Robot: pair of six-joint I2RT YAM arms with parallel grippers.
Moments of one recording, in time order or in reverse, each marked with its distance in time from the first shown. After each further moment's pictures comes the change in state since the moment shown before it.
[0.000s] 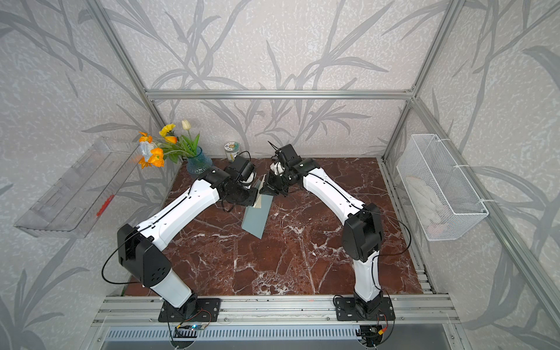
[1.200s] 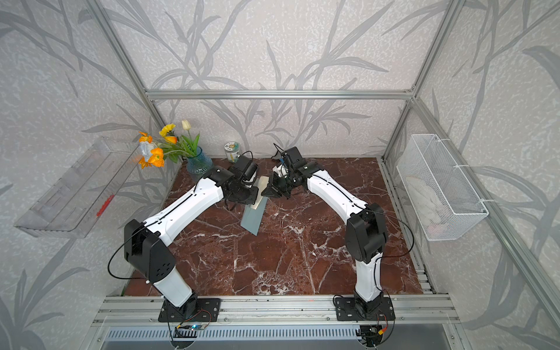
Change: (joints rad) left arm -0.001 0.044 0.020 0.023 -0.077 -0.005; right arm -0.033 -0.036 -0.096 0.066 -0.106 0.010
